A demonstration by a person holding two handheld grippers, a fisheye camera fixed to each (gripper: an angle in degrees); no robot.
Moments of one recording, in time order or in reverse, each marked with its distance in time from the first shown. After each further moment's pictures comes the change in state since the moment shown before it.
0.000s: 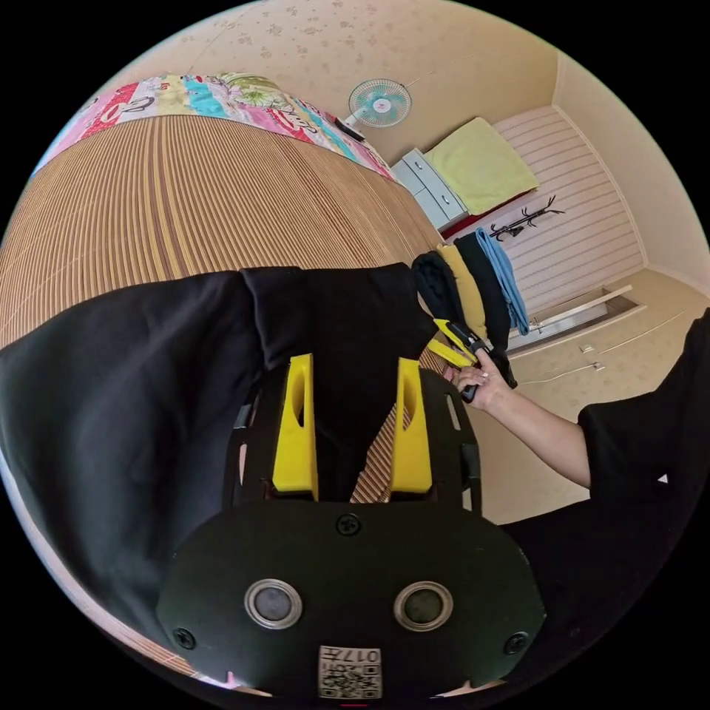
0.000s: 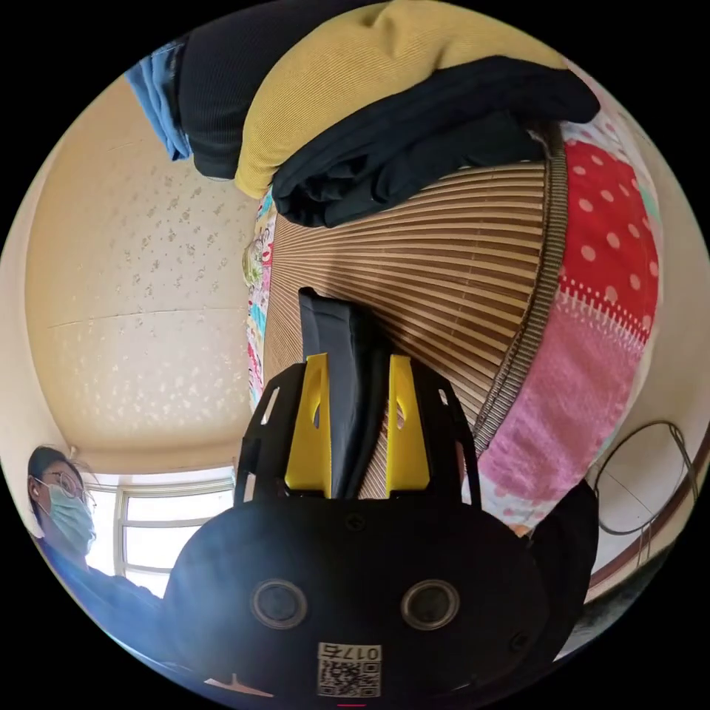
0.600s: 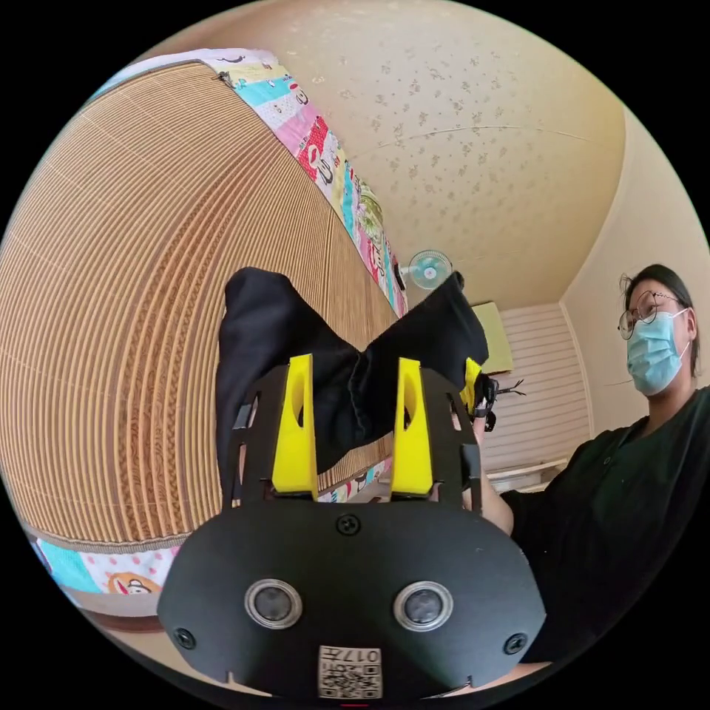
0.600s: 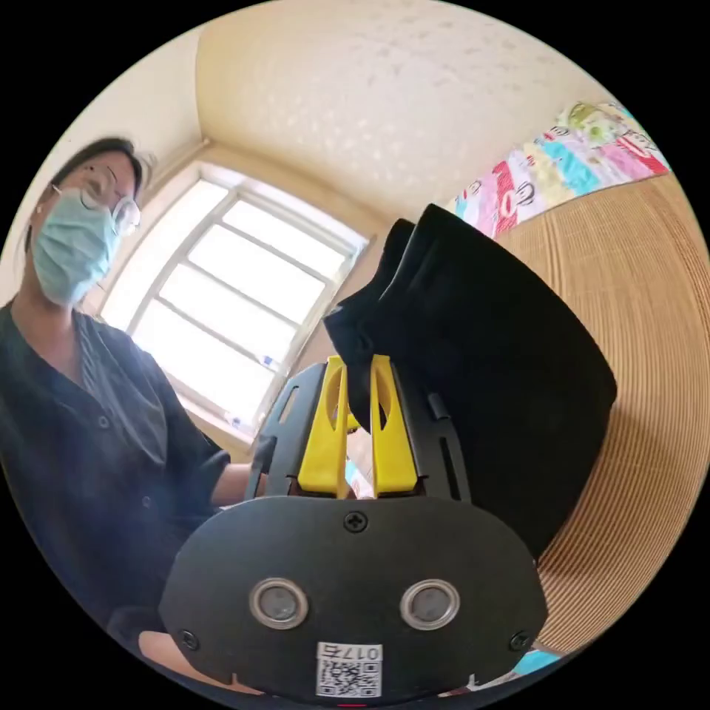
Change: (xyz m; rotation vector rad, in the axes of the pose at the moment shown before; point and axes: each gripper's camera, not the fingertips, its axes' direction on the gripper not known) left arm -0.105 0.149 -0.260 0.501 0.182 -0.489; right arm -0.304 0.292 0.201 -0.890 -0.315 -0.985
